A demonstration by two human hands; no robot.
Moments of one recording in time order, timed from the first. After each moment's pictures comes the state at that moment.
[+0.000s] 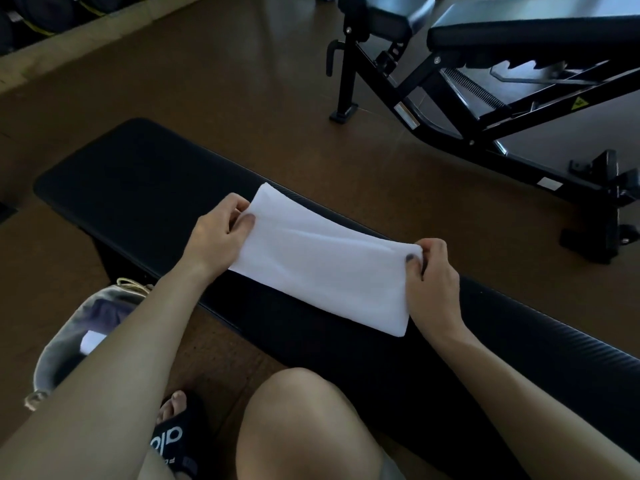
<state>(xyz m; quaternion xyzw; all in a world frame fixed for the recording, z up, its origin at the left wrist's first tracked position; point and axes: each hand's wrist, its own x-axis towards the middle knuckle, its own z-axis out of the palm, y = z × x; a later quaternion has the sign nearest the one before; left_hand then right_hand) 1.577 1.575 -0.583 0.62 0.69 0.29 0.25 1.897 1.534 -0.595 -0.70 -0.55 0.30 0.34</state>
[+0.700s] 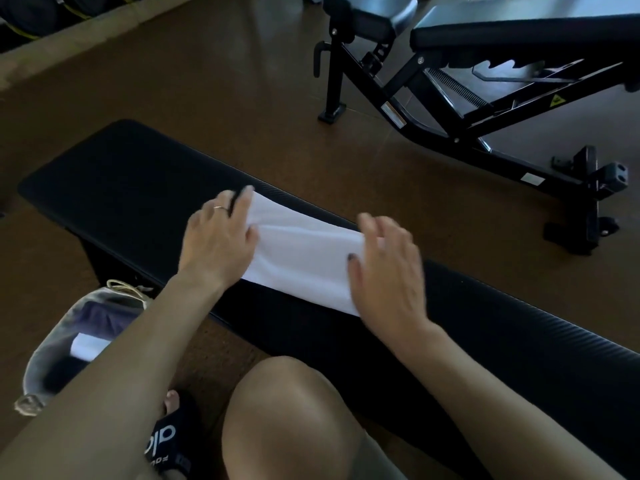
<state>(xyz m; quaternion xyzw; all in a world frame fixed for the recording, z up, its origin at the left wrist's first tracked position) 1.605 1.564 -0.584 0.71 0.70 0.08 -0.03 1.861 1.515 -0.573 -0.64 -0.75 0.01 0.17</state>
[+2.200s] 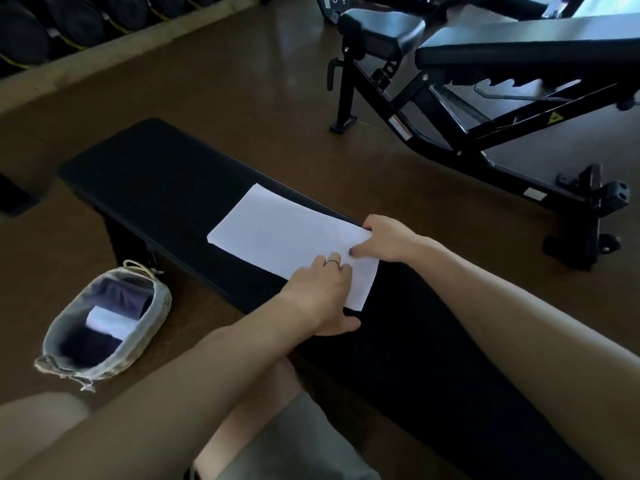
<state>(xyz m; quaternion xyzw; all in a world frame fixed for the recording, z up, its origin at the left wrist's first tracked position) 1.764 1.476 -0.545 0.81 0.55 -0.14 0.14 1.912 1.588 -0.558 -0.62 -0.73 0.30 -0.03</state>
